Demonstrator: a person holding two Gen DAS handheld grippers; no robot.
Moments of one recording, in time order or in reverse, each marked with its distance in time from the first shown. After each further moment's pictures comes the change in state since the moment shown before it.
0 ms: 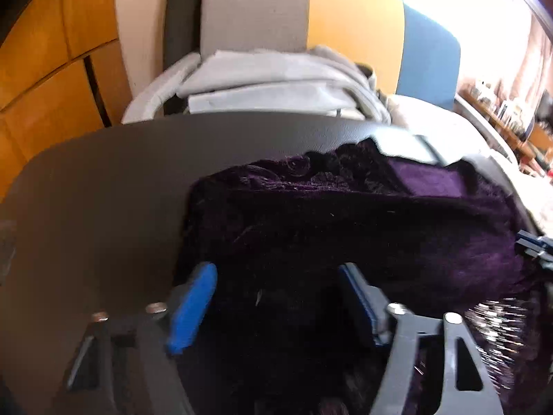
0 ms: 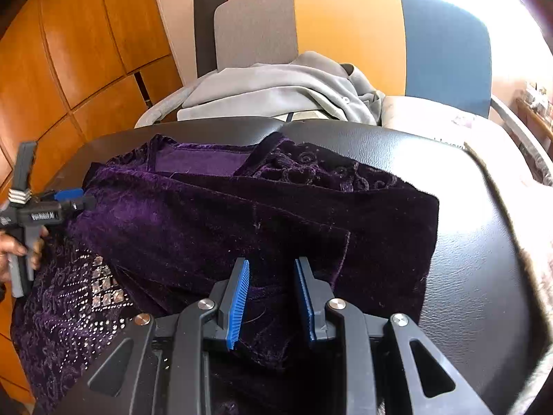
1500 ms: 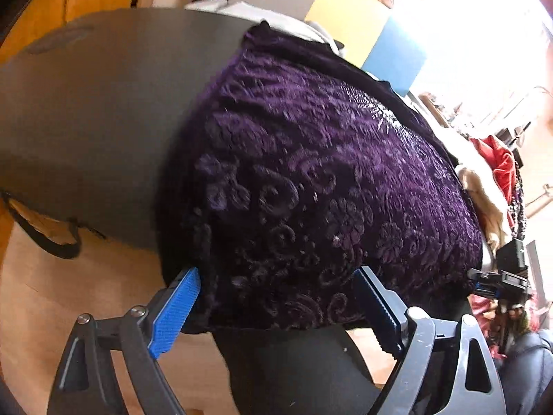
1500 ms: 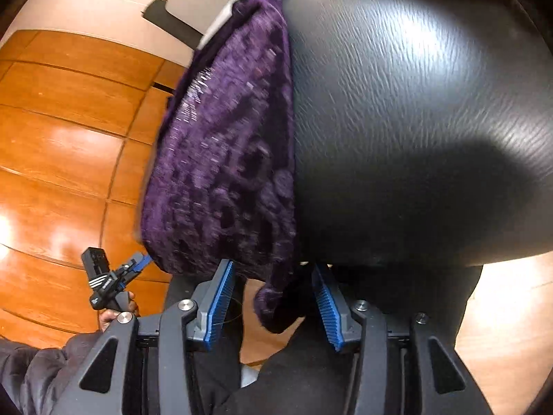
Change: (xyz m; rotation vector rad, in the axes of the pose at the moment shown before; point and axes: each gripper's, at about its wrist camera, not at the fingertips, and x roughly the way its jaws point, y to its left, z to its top) left arm -0.158 0.029 -0.280 -0.209 0.126 -0.254; right arm -0.147 0.001 -0.285 0.607 0.245 0.484
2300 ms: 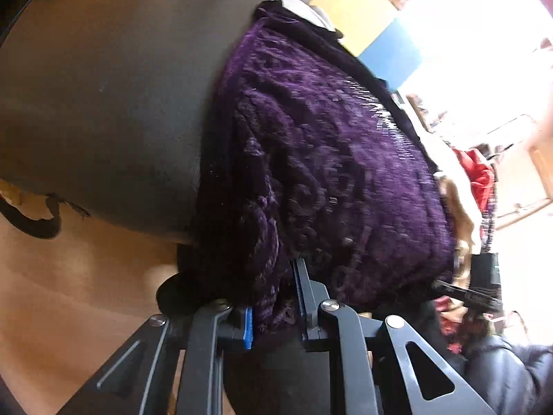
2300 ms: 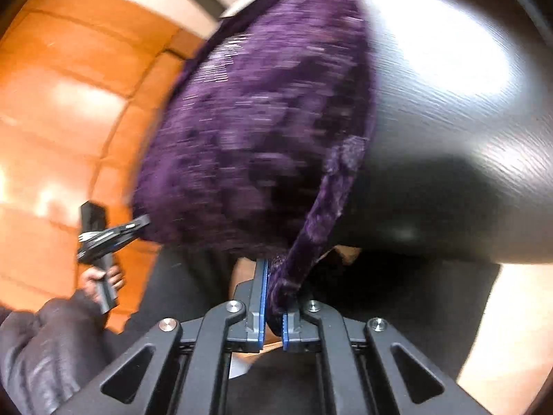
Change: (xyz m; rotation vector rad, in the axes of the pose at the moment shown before) left arm -0.003 0.029 0.003 -0.113 0.104 -0.186; right arm 0.013 0.054 -0.003 -0.192 0.070 -0.029
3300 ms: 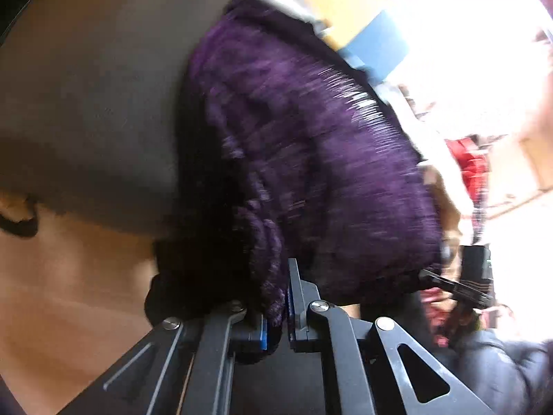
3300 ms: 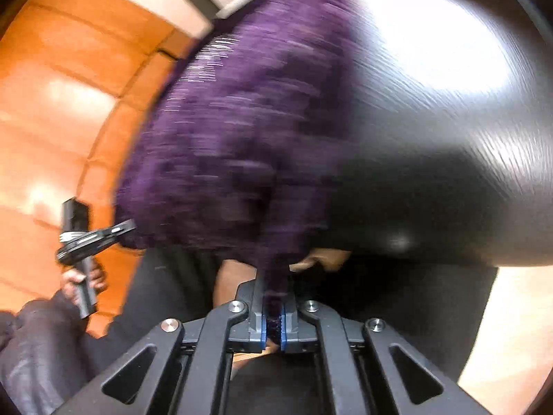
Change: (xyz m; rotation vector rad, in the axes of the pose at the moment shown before) left arm -0.008 -0.028 0.003 0.016 0.027 -0.070; right arm 0.007 0.011 -0.011 -0.036 -0.048 -0.006
